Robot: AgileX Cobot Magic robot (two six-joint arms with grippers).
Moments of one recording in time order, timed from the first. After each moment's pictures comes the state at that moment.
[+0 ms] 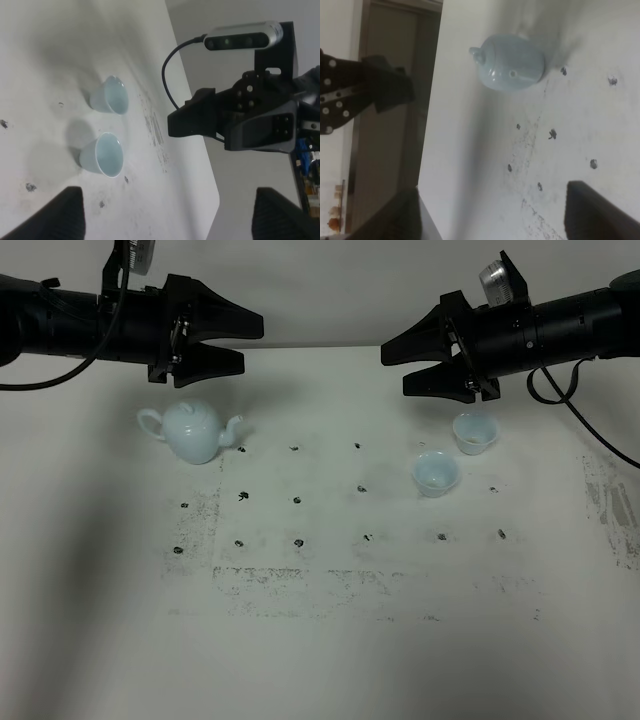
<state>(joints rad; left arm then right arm) -0.03 2.13 -1.61 -1.34 1.10 0.76 0.04 2.18 -1.65 1.27 1.21 -0.64</state>
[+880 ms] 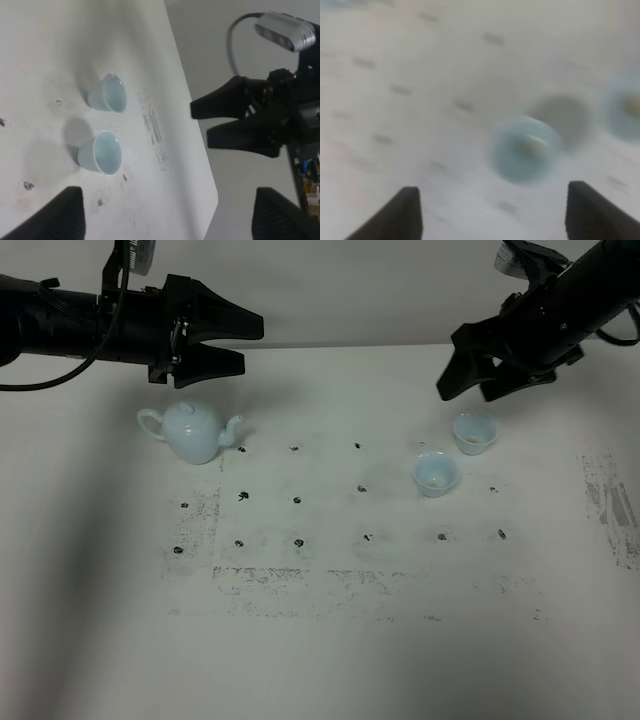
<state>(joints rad) -0.03 2.13 -1.61 -1.34 1.10 0.76 0.09 2.05 -1.81 0.42 1.22 -0.33</state>
